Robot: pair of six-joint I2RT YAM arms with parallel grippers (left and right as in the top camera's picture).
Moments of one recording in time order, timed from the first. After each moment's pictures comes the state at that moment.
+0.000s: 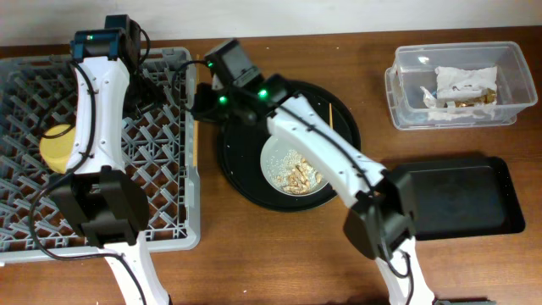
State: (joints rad) left arm 0.04 2.18 2.22 -1.55 -0.27 -0.63; right arm 0.69 2.23 2.14 -0.72 -0.37 0.83
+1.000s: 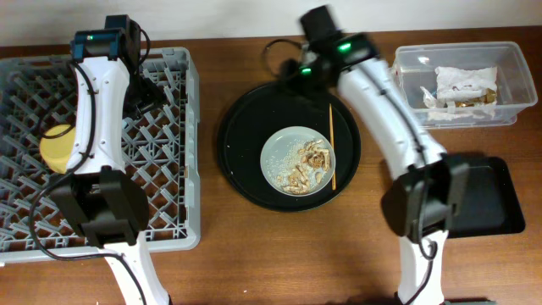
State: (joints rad) left arm 0.04 2.18 2.22 -1.54 -0.27 -0.63; right arm 0.30 2.17 2.16 -1.21 -0.37 0.64
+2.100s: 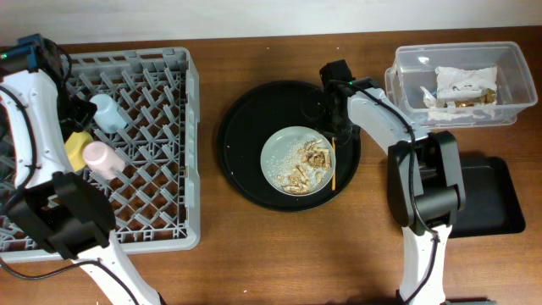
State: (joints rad) left arm 0.34 2.18 2.22 -1.61 -0.29 -0.88; right arm 0.25 2.21 1.66 -0.82 0.05 0.54
